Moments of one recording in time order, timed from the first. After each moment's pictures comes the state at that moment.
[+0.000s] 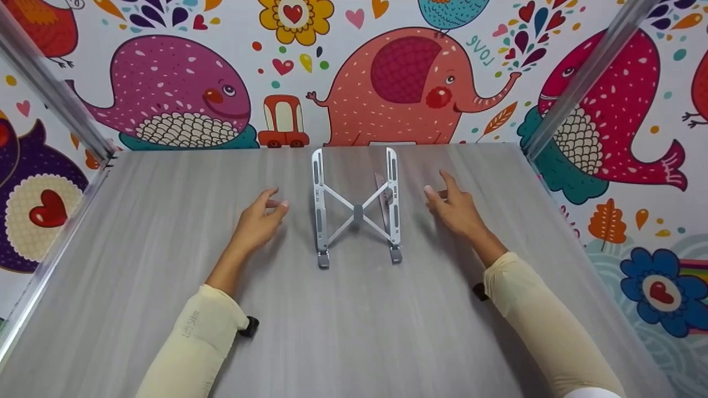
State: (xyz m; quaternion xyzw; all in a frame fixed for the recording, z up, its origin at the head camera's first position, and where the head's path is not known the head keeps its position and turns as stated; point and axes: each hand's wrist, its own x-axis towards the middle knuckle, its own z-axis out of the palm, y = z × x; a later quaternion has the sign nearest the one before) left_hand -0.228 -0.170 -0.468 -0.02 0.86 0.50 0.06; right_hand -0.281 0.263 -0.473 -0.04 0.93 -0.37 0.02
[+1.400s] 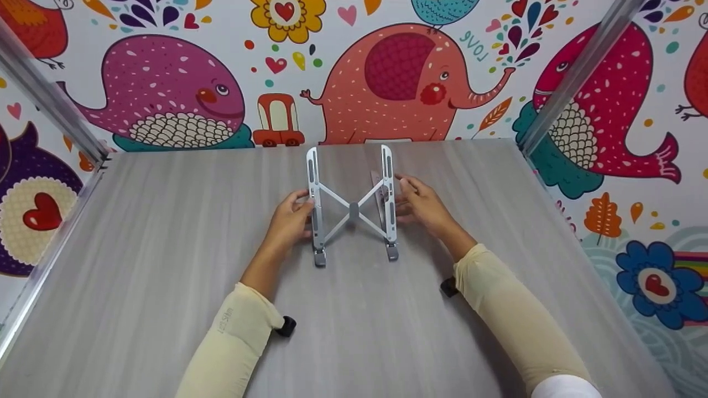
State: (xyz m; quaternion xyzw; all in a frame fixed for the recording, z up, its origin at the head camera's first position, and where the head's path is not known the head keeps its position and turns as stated) left_hand -0.238 -0.100 -0.470 -0.10 0.73 0.67 0.11; right_hand -0.284 0.210 -0.479 -0.03 0.78 -0.61 0.12
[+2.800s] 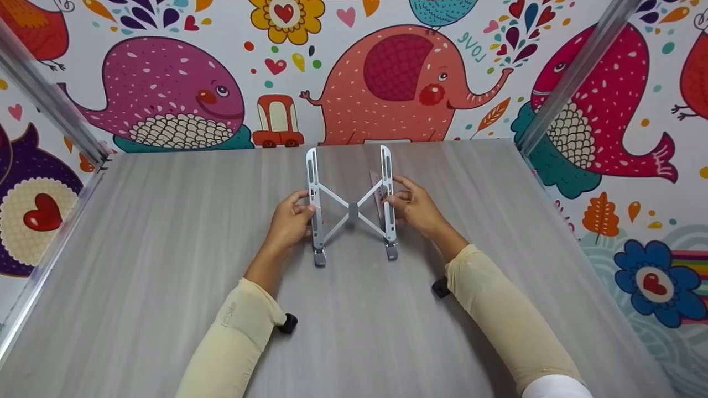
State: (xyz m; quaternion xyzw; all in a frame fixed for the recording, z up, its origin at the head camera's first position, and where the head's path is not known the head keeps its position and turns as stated) left_hand -0.239 -0.097 -0.476 -0.07 0.74 0.66 0.06; right_hand -0.284 0.197 -0.486 -0.07 0.76 -0.63 0.11
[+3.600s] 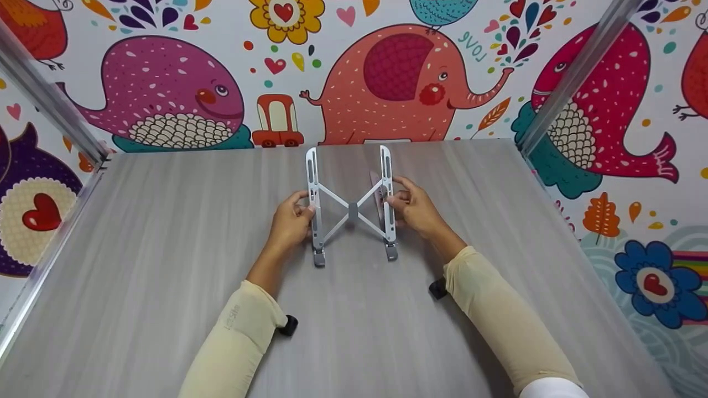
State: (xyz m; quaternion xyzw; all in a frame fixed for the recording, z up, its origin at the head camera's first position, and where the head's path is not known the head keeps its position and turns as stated) left_hand -0.238 -0.095 -0.481 -0.05 0.77 0.63 0.03; right_hand -0.285 0.196 -0.490 -0.09 0.77 -0.63 0.09
